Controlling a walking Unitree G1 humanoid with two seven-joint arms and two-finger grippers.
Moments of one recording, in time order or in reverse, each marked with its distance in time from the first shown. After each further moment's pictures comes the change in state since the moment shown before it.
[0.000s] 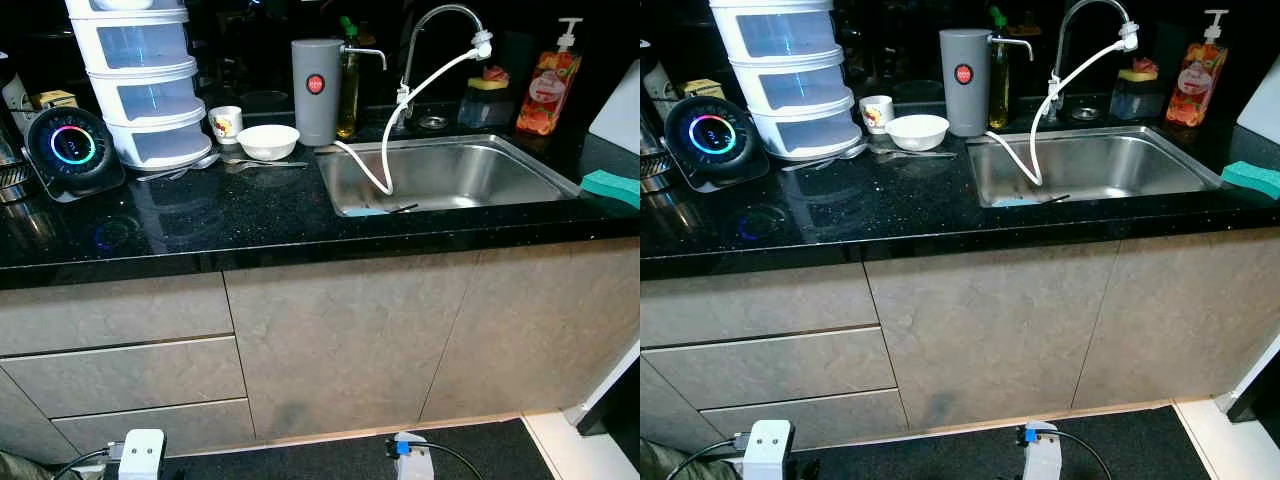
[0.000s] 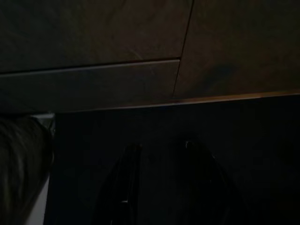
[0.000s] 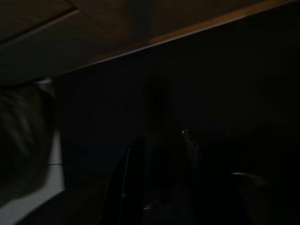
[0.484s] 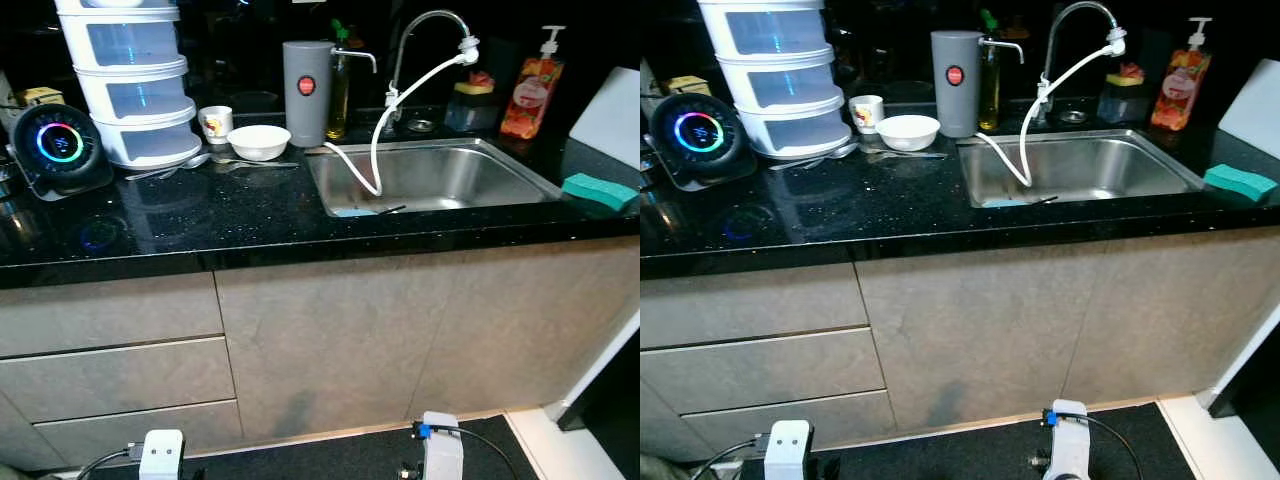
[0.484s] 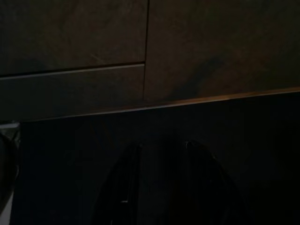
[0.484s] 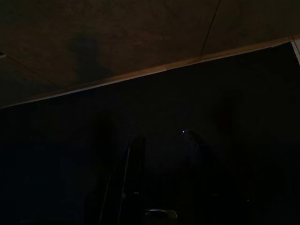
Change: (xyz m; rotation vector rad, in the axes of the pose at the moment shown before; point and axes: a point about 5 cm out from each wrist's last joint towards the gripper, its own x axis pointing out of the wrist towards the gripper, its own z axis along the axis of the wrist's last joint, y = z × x) left arm 0.004 -0.023 -0.003 -0.029 -0.017 -0.046; right arm -0.004 -0.027 0.034 -0.161 -0.169 -0.177
